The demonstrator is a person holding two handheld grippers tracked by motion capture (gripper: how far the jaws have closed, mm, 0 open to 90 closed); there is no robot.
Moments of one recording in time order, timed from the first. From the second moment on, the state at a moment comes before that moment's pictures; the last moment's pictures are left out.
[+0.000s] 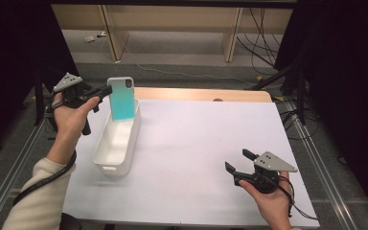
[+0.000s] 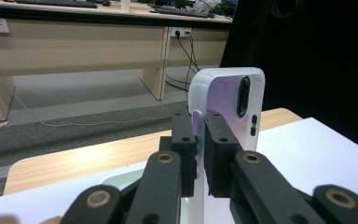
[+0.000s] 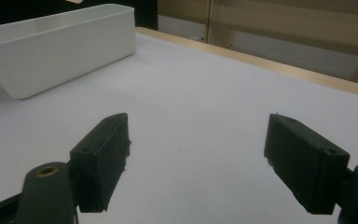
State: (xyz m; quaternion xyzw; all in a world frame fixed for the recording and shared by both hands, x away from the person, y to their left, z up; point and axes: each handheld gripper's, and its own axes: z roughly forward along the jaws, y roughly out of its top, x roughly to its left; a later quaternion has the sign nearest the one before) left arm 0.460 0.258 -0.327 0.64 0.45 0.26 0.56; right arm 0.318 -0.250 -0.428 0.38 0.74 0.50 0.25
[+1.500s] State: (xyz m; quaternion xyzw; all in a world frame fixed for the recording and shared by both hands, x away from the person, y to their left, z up) left arm 0.480 0.266 -0.341 0.66 0.45 0.27 0.54; right arm 0.319 -0.249 -0.430 0.38 0.74 0.50 0.24
